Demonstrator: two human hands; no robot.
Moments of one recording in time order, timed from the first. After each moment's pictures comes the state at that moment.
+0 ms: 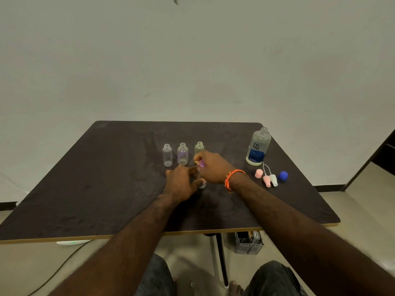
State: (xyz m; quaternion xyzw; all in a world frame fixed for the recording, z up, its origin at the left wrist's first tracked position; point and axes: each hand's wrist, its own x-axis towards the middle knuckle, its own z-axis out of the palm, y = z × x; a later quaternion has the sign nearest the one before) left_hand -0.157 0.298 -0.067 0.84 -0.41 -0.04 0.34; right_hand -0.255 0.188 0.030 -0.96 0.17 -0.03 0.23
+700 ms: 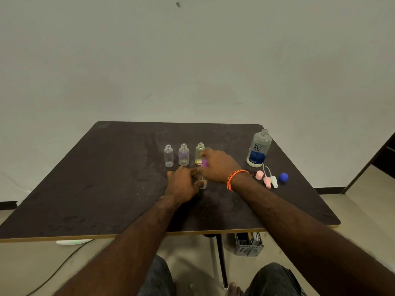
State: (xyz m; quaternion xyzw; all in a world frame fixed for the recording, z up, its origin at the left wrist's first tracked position) left_hand -0.166 0.300 -0.062 0.85 -0.40 -0.02 0.34; right_hand -0.259 0.182 0.036 -0.97 0.17 -0.05 0.16
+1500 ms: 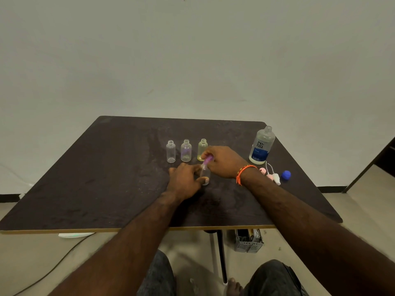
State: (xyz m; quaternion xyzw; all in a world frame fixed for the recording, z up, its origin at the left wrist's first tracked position) left_hand -0.171 0.303 -0.059 0.86 -0.39 0.01 0.33; right_hand -0.260 0.166 0.036 -0.98 0.11 -0.05 0.18
